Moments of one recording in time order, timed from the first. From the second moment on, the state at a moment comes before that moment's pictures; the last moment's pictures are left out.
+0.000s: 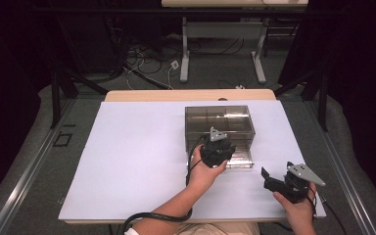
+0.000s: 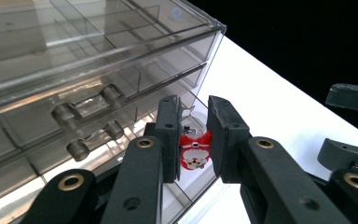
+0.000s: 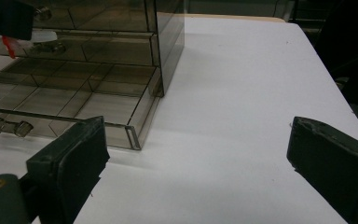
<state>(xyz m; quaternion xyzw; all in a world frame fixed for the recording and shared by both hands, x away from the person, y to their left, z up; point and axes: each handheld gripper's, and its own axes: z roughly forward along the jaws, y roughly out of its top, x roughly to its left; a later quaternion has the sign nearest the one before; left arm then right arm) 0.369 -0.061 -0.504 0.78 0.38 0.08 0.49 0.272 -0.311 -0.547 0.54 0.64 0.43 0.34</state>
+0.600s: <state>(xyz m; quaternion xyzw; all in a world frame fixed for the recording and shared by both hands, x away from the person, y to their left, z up) 0.369 -0.075 -0.518 0.79 0.38 0.07 0.48 0.272 -0.309 -0.548 0.54 0.64 0.43 0.34</state>
